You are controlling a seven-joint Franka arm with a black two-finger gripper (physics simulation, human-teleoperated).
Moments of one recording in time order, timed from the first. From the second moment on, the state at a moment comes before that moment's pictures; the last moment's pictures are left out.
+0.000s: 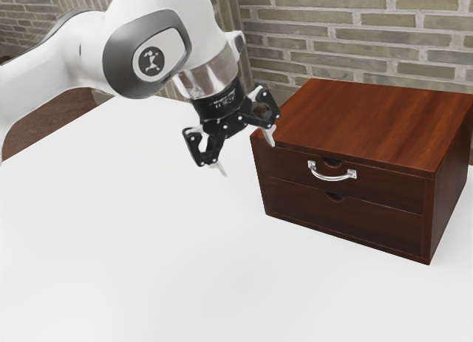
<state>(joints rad) 0.01 0.07 -0.12 -1.47 -0.03 1.75 -1.22</state>
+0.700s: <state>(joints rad) 0.00 0.05 -0.15 -1.66 -0.08 2.11 -1.45</state>
